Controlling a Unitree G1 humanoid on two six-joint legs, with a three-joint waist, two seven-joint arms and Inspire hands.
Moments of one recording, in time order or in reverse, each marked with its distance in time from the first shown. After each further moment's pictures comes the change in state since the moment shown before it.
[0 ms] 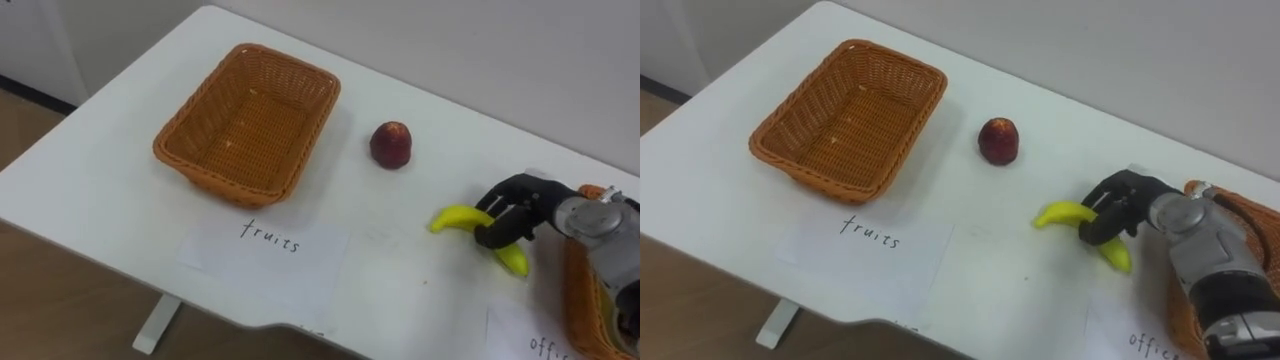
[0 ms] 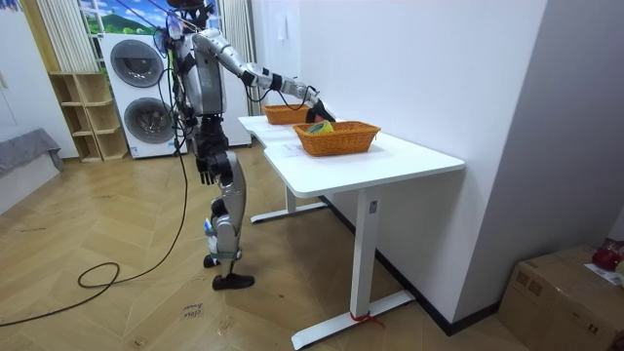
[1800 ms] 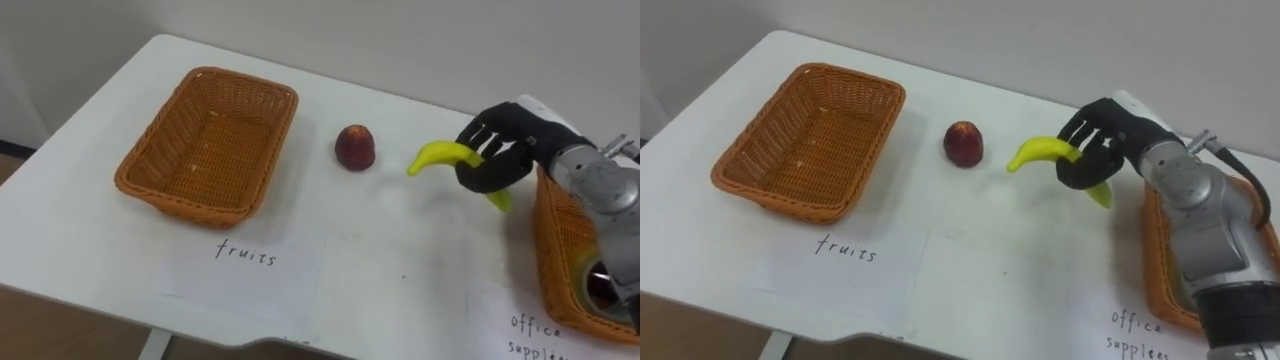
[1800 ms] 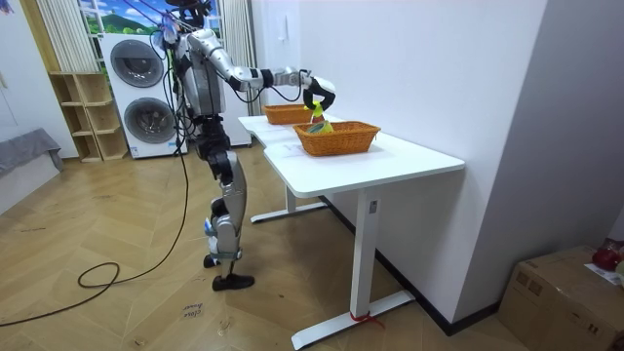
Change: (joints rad) left arm -0.016 -0.077 0.091 0.009 -0.002 -0.030 0.020; right arm 0.111 0.008 -0.124 -0.549 -0.067 -0.003 -0.036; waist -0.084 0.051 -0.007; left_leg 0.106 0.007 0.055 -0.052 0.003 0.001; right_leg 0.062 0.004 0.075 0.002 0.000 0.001
